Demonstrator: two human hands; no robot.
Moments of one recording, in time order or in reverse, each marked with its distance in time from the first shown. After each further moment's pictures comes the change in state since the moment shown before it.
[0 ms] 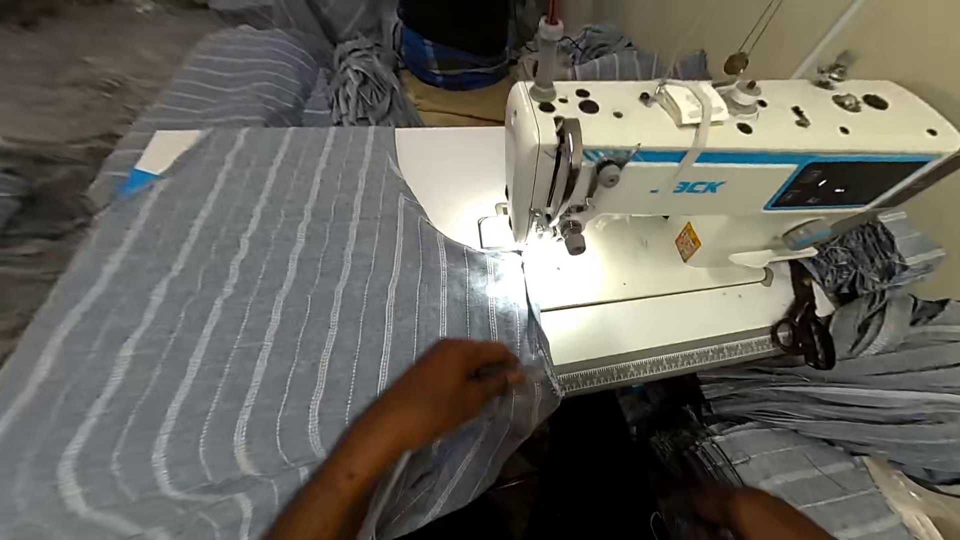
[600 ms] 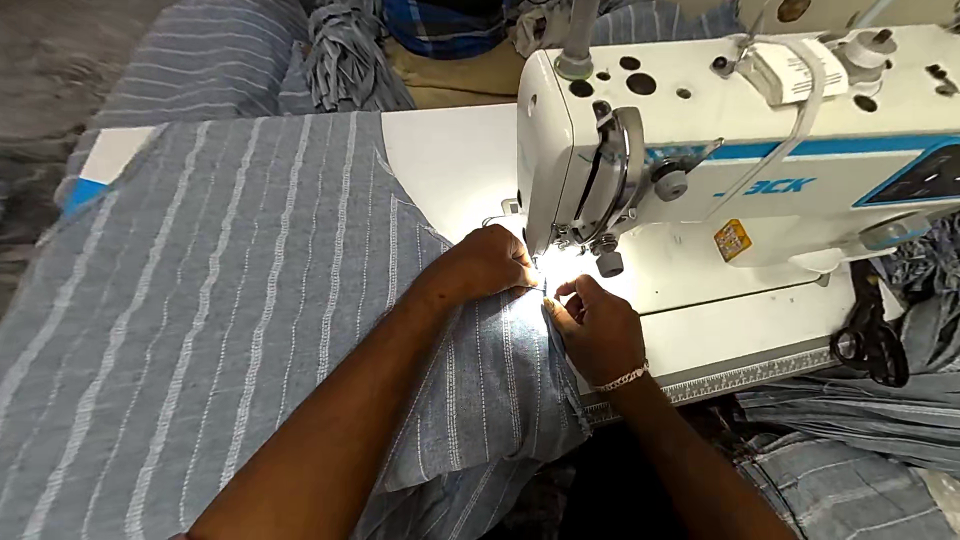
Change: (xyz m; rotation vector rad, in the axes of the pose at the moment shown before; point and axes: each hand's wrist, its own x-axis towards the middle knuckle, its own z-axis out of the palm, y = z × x) left_hand 0.177 -0.035 -0.057 0.175 -0.066 -0.113; right_hand 0.250 -0.116 -0.066 0.147 0.863 -0.033
